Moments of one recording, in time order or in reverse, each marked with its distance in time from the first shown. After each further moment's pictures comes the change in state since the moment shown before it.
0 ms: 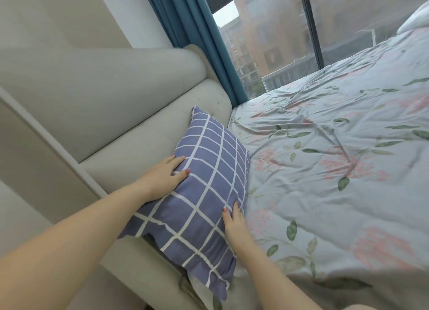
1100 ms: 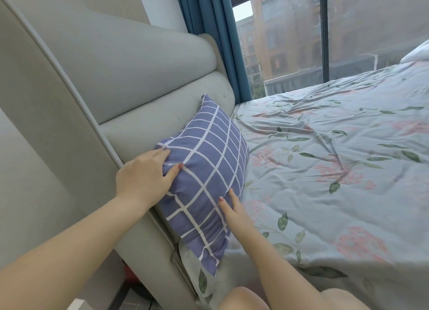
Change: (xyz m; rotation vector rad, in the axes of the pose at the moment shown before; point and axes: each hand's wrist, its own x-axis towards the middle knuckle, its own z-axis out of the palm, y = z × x) left_hand -0.099 0.001 0.019 0.148 0.556 -0.163; right_hand -0.036 -0.014 -0.014 -0.009 -0.050 -0.097
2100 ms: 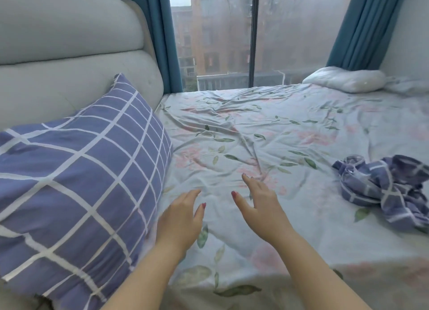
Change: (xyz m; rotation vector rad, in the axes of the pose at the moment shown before) left_hand -0.025 0.204 0.168 -0.736 -0.317 0.193; right_hand -0.024 -0.022 -0.212 -0.849 0.389 -0.007
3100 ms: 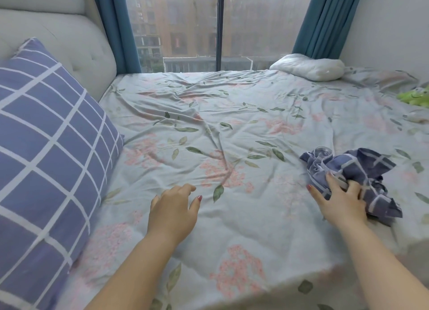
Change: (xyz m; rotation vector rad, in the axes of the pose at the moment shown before) left_hand 0.062 0.051 0.069 -0.006 -0.160 -0.011; right_hand 0.032 0.204 -0.129 -0.446 0.255 0.708
